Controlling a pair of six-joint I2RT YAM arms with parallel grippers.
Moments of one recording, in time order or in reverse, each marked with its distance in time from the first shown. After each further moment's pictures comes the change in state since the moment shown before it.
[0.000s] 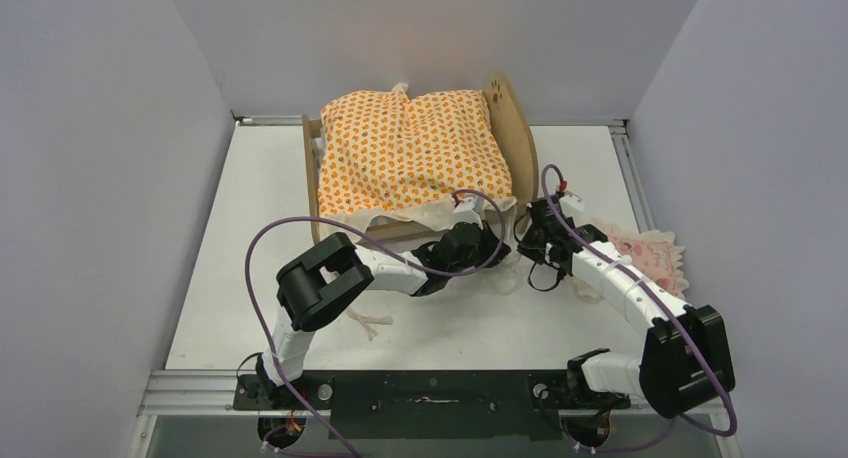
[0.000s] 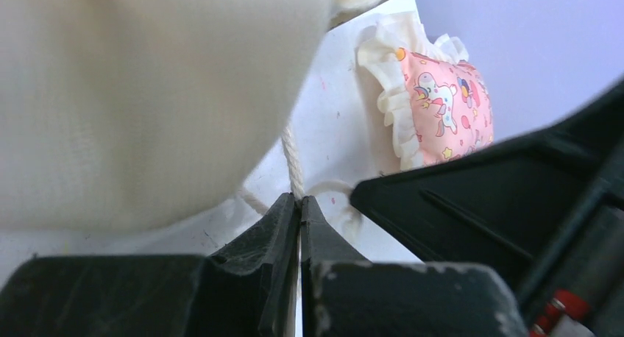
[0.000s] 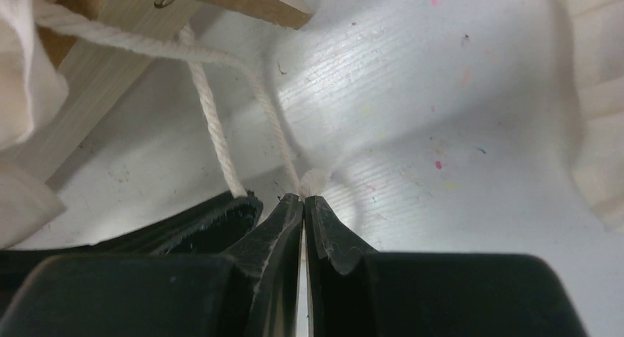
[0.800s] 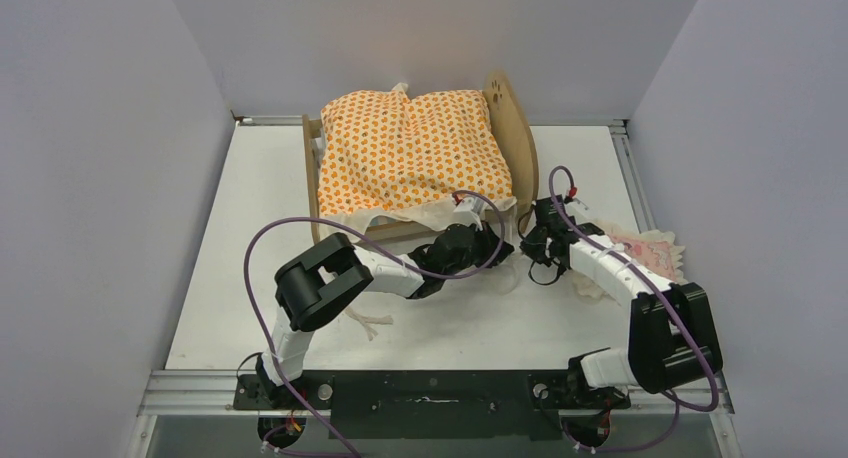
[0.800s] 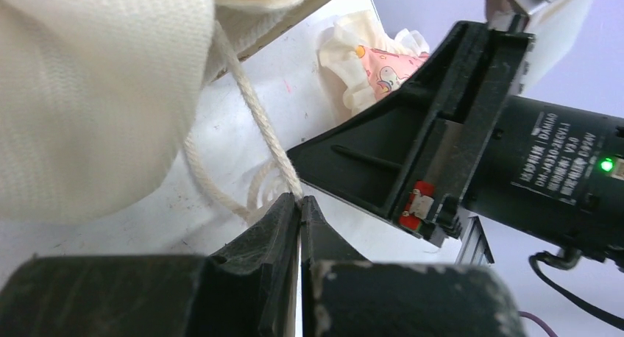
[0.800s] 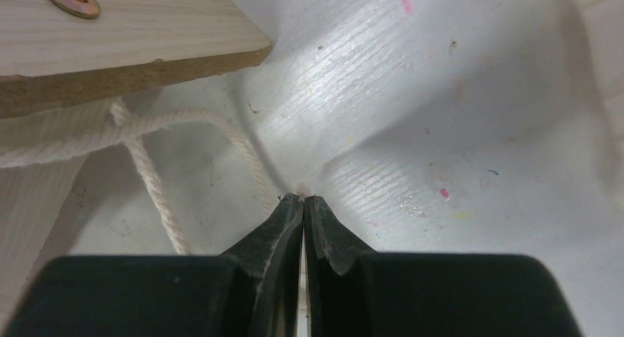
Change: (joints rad) left arm 0.003 -0.013 -0.061 0.154 0.063 0.048; right arm -0.085 0.128 -0.020 0.097 -0.034 0.111
